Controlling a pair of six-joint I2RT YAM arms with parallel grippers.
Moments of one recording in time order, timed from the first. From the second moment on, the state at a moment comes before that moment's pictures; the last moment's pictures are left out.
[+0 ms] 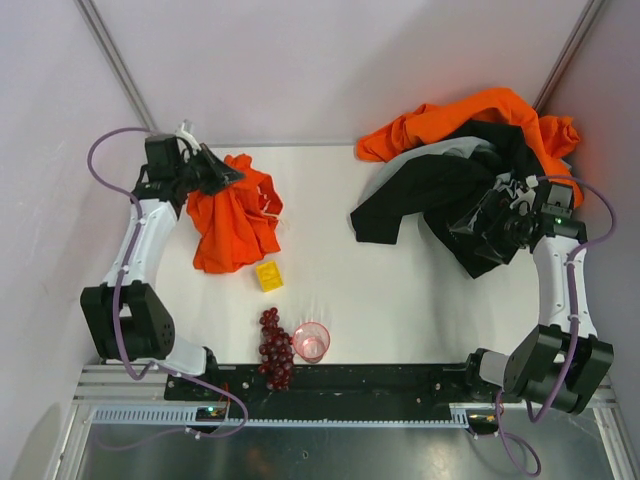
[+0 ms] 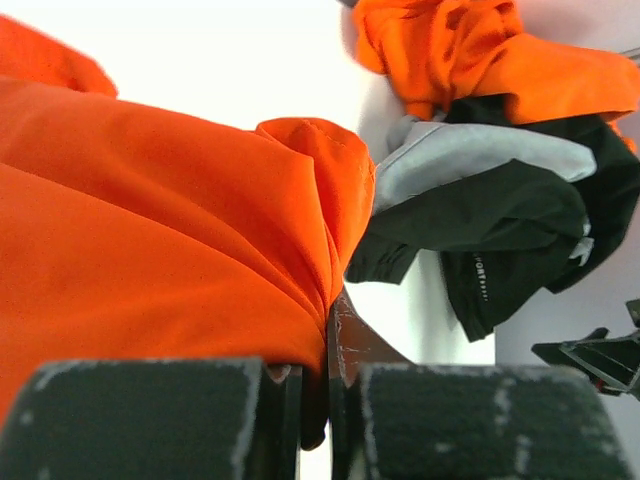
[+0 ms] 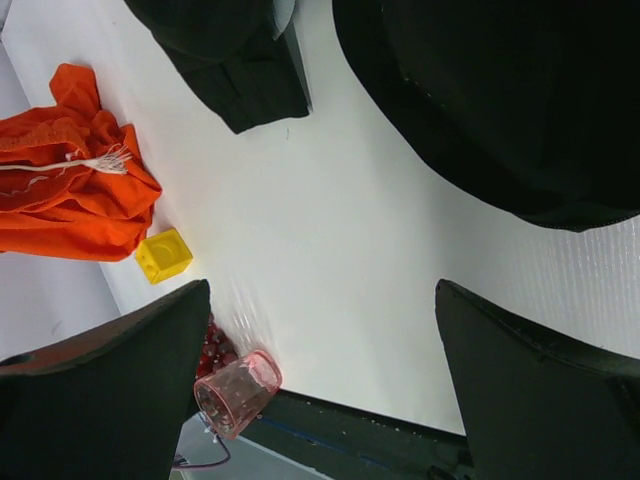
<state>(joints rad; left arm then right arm) 0.07 1.48 1.35 -0.39 0.54 -0.59 -0.31 1.23 1.10 -0.83 -0.57 0.38</state>
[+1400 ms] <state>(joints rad) 0.11 1.78 1.01 -0.22 0.43 -0.71 -0.27 1.23 1.02 -0.79 -0.53 0.39</state>
